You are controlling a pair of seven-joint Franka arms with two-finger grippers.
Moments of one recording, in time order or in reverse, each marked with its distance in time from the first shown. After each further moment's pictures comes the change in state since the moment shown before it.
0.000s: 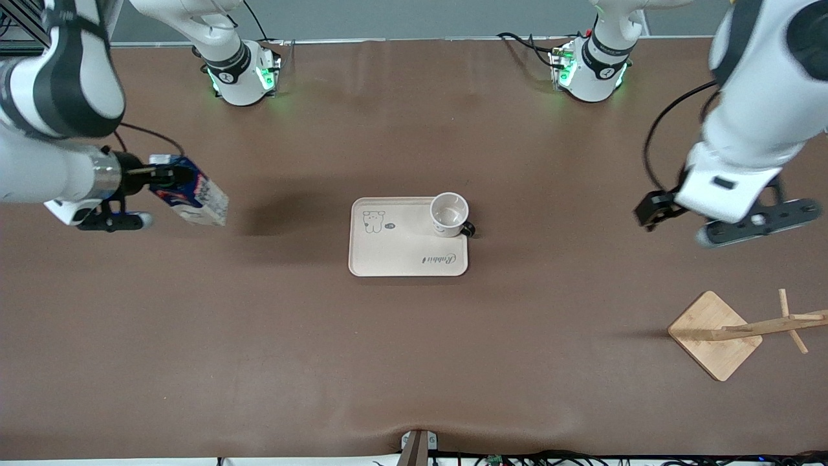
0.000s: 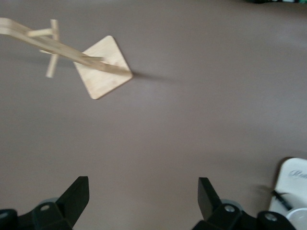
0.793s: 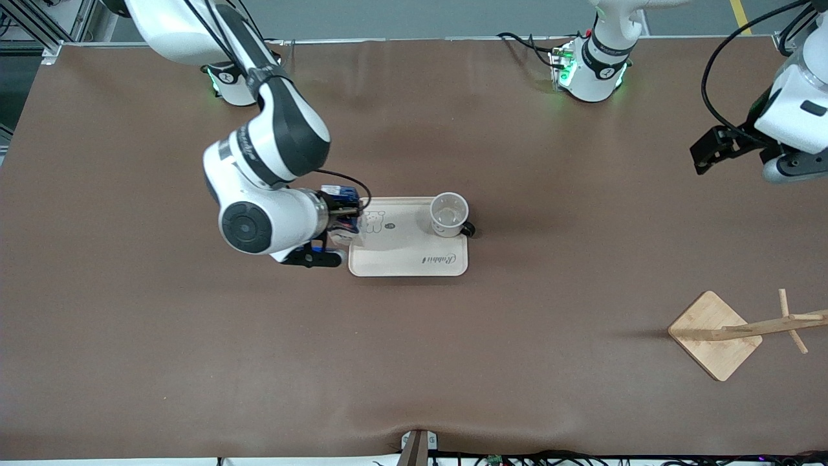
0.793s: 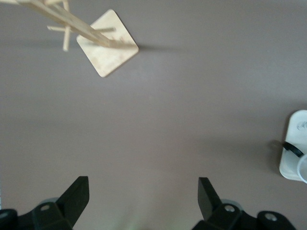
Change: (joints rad) left arm -0.047 -0.209 0.174 -0.171 -0.164 -0.052 0.195; right arm 0.326 0.463 0.001 0.388 0.220 0.127 0.324
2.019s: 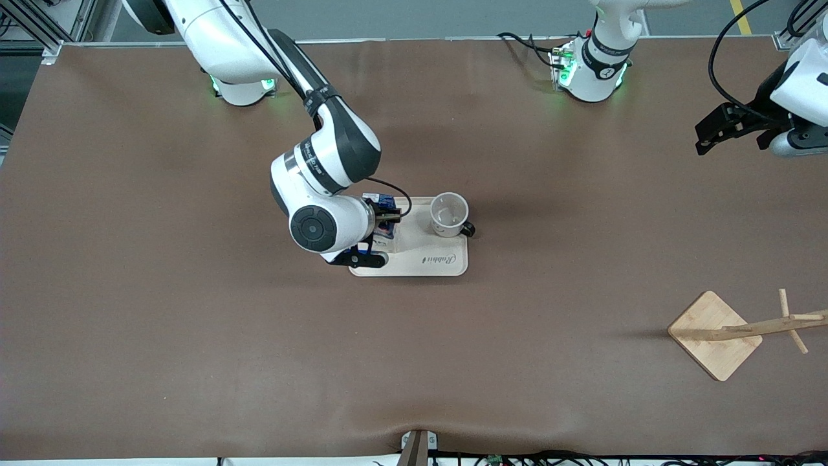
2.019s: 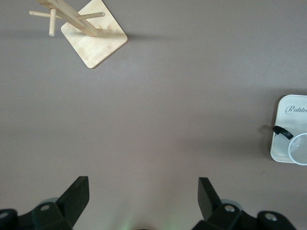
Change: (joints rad) left arm 0.024 -0.105 0.038 -0.138 -0.073 0.057 0.087; right arm 0.089 0.083 -0.007 -0.024 0.017 0.124 0.033
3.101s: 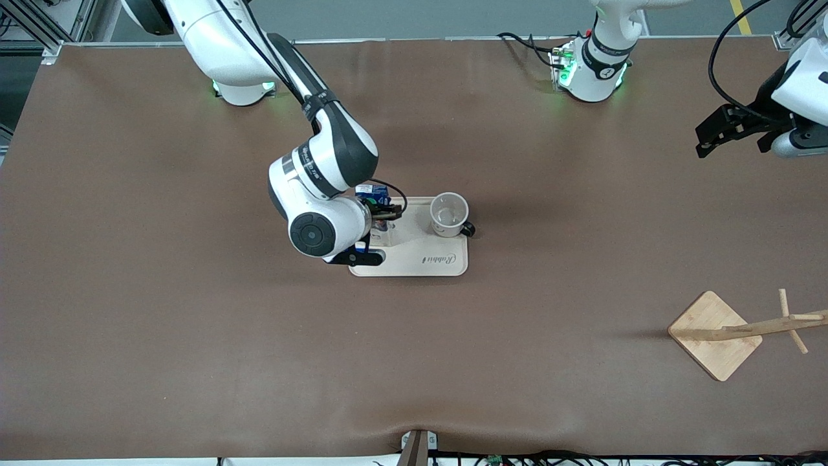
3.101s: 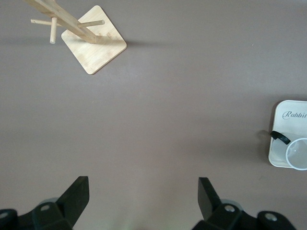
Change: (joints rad) left arm 0.000 0.000 0.000 0.006 0.000 0.022 -0.001; right arm -0.005 -0.002 -0.007 0.005 0.007 -0.030 -0.041
